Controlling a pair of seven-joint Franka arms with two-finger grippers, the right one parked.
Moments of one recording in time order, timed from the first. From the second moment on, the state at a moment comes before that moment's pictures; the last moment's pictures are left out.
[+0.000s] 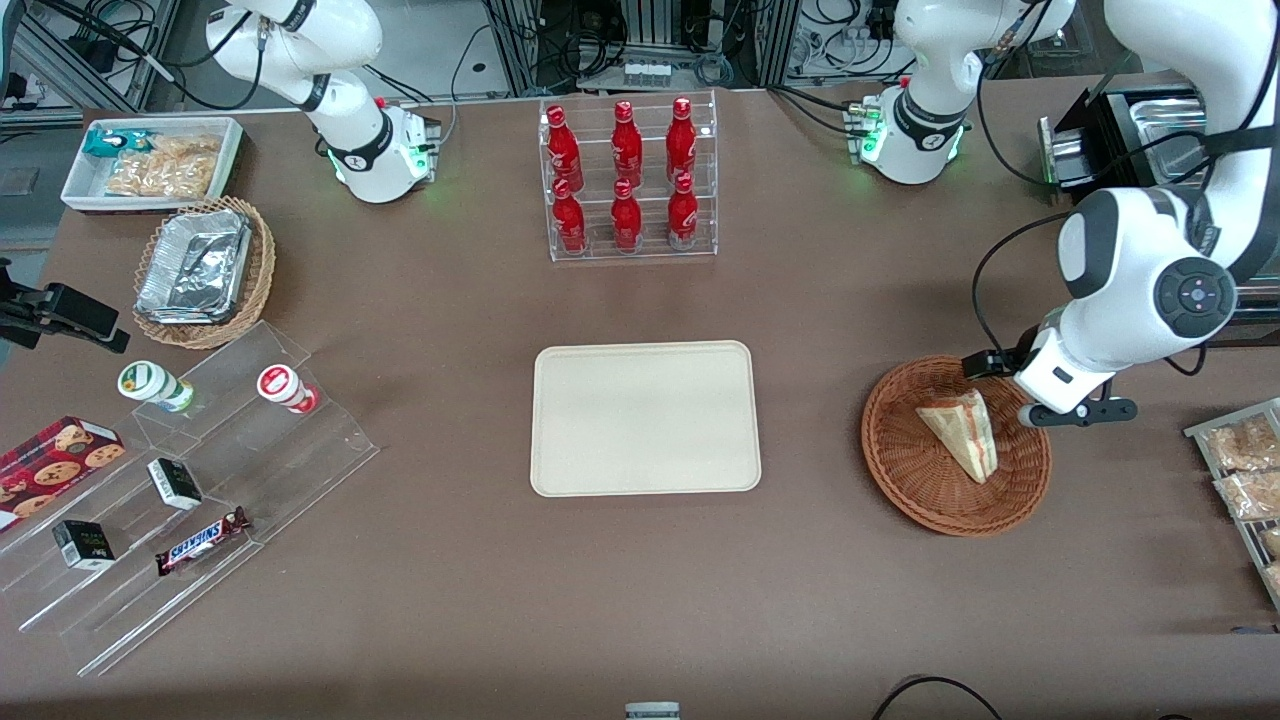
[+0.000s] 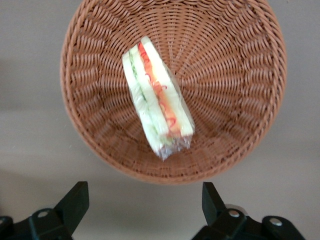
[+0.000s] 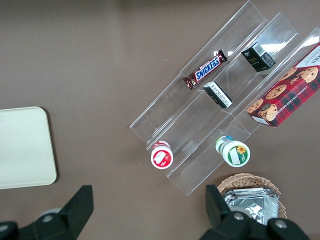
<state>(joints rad) 0.08 0.17 -0.12 -2.07 0.03 2.11 -0.12</state>
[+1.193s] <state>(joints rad) 0.07 0.32 -0.13 -2.19 0.03 2.54 -0.80</state>
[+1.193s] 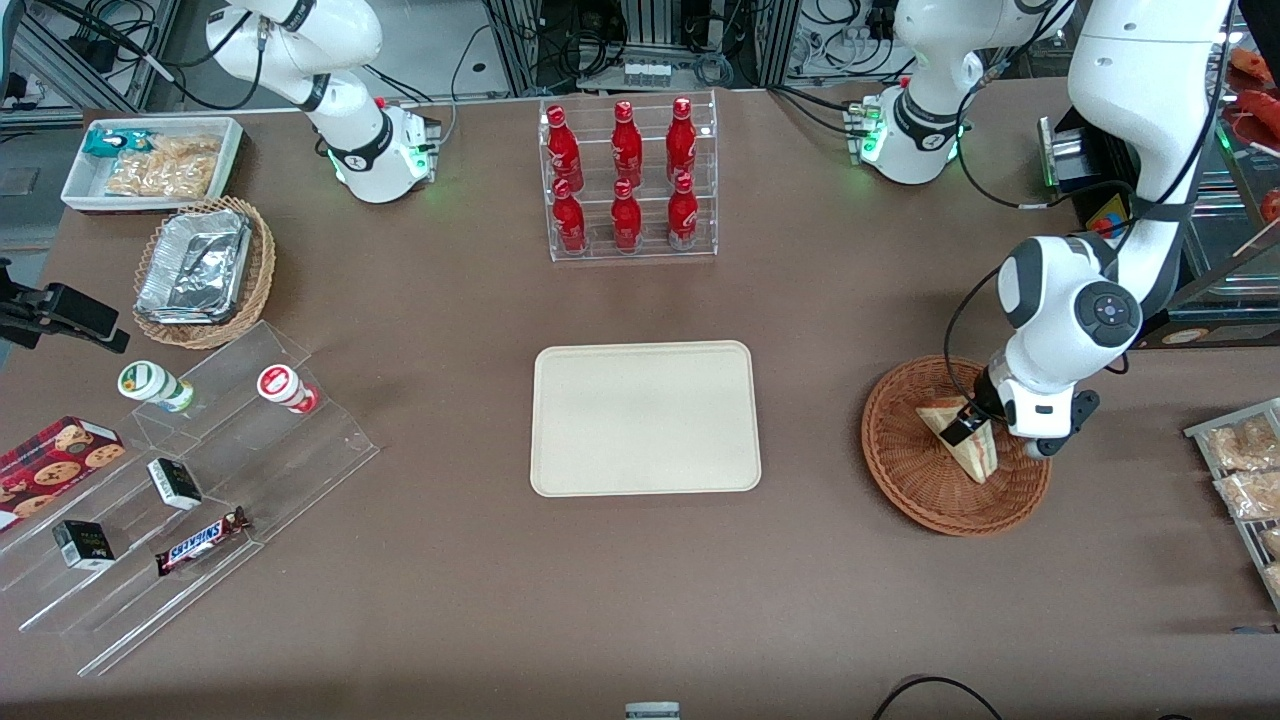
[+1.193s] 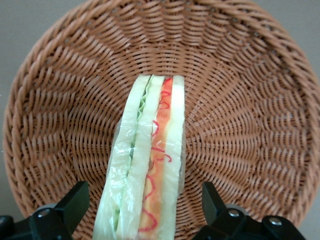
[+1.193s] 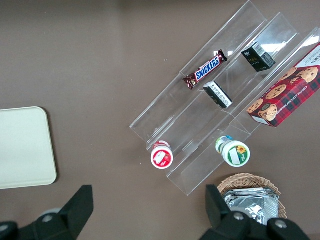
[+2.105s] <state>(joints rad) 0.06 0.26 -0.15 -2.09 0.03 2.25 -0.49</state>
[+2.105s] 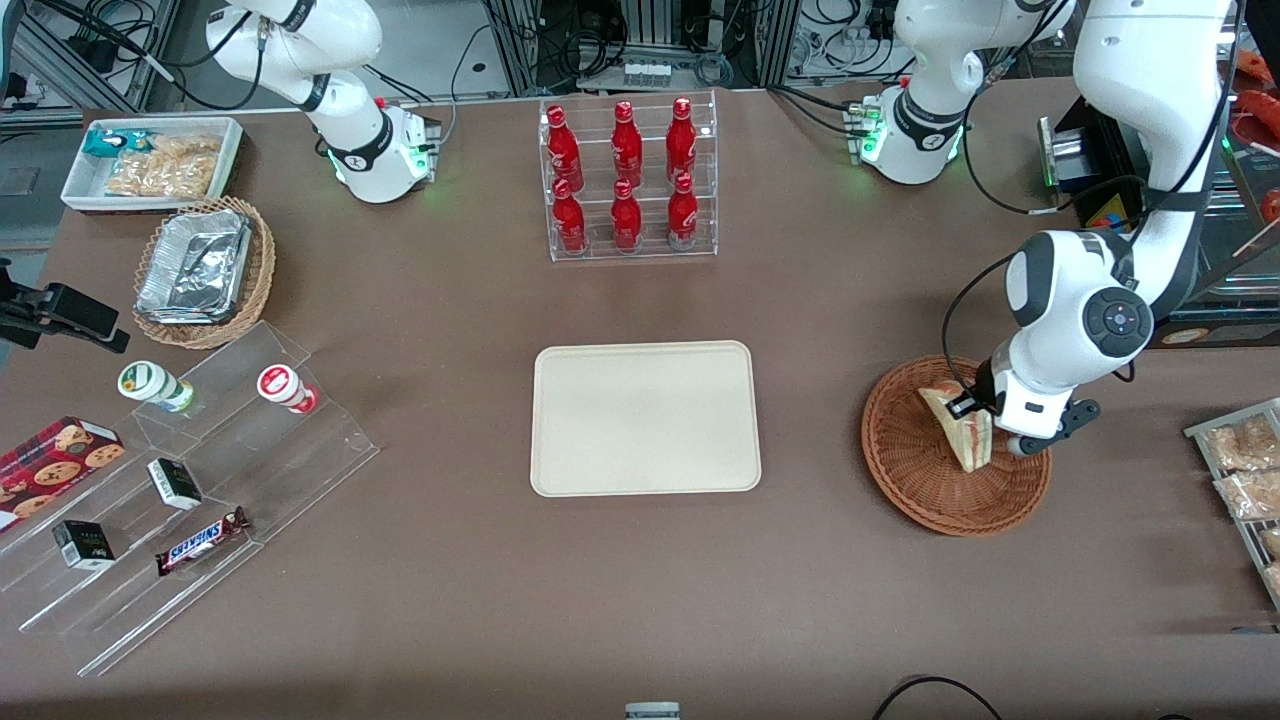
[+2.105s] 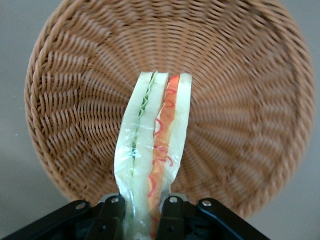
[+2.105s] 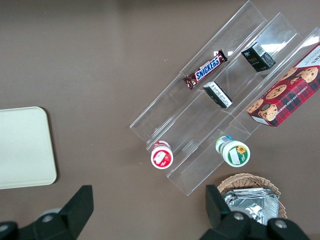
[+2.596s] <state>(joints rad) -0.14 0.29 -0.18 -1.90 0.03 2.01 -0.43</state>
